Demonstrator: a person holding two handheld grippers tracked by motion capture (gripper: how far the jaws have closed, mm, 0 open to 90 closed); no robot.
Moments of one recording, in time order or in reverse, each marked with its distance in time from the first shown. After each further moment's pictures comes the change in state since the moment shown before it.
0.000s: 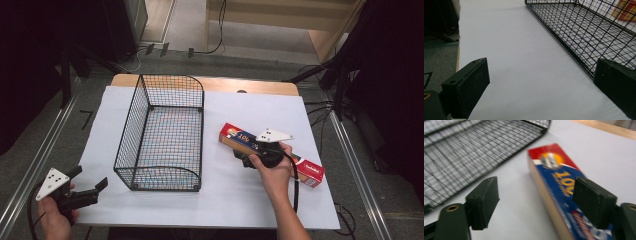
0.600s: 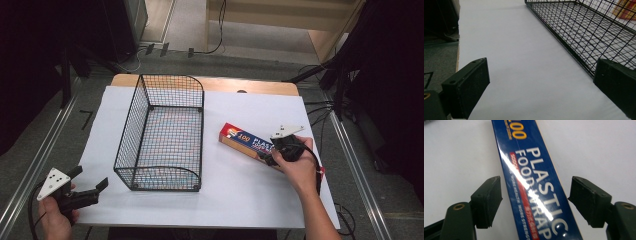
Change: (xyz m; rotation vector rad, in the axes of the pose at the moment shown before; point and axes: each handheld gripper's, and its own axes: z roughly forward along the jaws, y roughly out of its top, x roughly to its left) left arm -0.001 0.000 0.000 0.009 0.003 0.008; right arm -0.049 -0.003 -0.026 0.299 -0.077 -0.145
